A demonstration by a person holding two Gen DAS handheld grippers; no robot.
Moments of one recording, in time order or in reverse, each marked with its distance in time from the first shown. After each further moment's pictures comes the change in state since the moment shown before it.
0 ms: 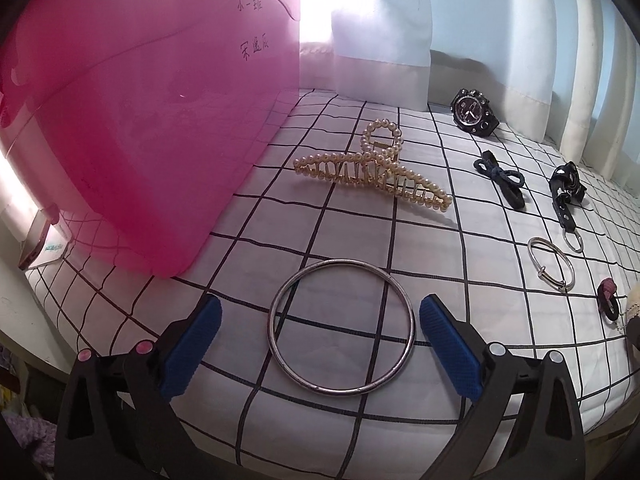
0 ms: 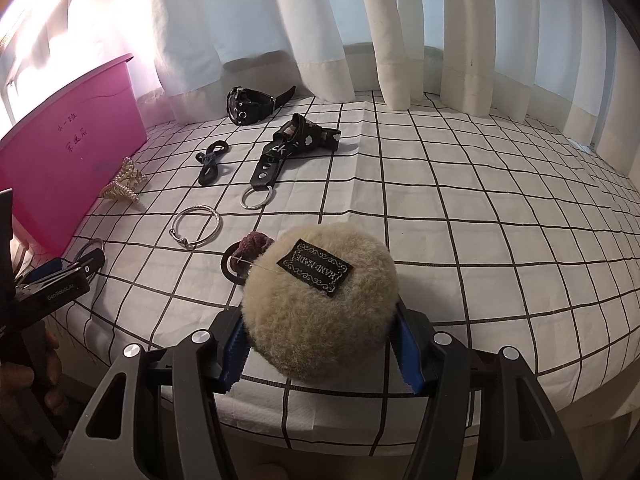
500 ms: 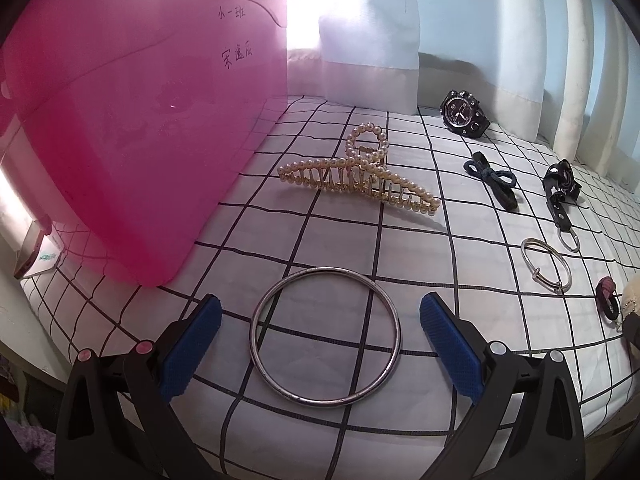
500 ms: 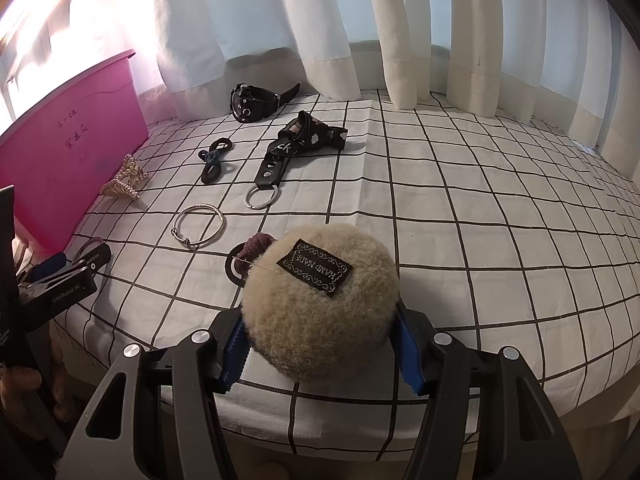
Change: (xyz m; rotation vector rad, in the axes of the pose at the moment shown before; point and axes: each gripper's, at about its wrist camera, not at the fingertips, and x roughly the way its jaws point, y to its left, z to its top) left arm 0.002 -0.012 0.000 0.034 -0.033 -0.004; right arm 0.005 0.003 0.002 -0.009 0.006 0.006
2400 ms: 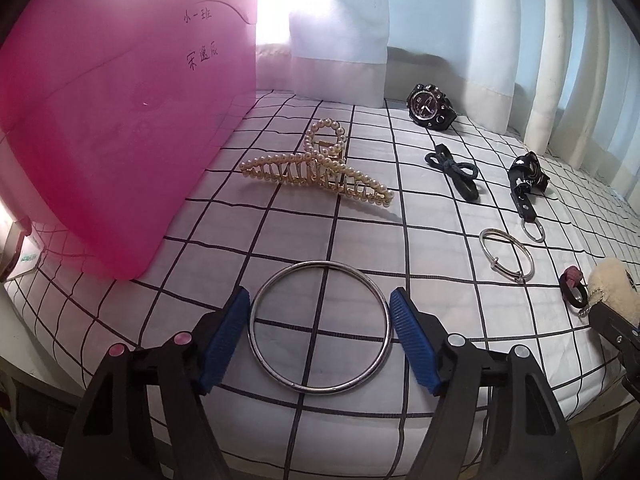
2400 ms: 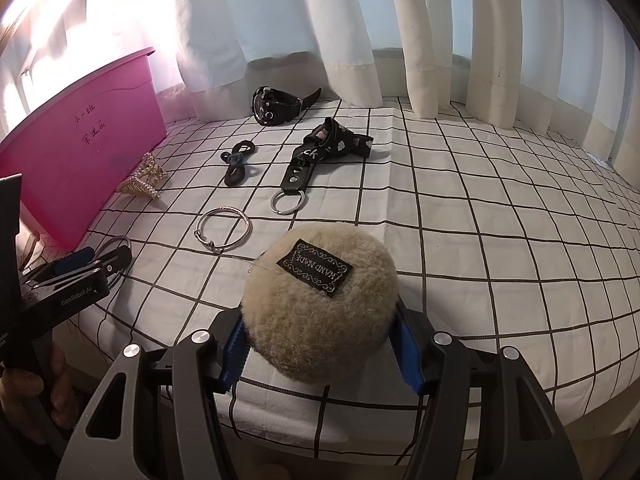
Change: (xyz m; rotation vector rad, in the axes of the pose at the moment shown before) left arm -0.012 -0.011 0.001 0.005 0.040 -0.116; right arm 0.000 0.011 0.003 -0.036 -0.016 0.043
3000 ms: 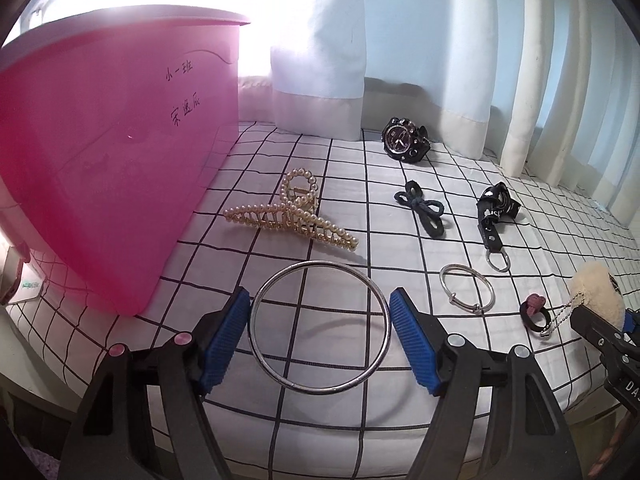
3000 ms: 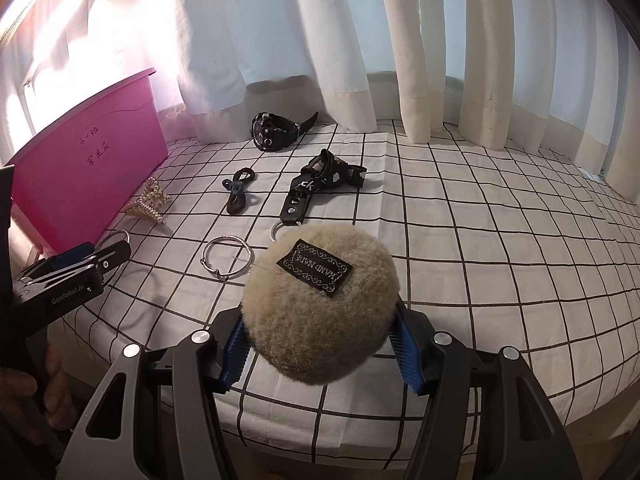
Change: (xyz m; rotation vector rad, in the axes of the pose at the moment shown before) left arm -0.024 -0.012 0.024 0.019 -0.065 -0.045; right arm -0.021 -0.003 0.017 0.006 -0.052 -0.010
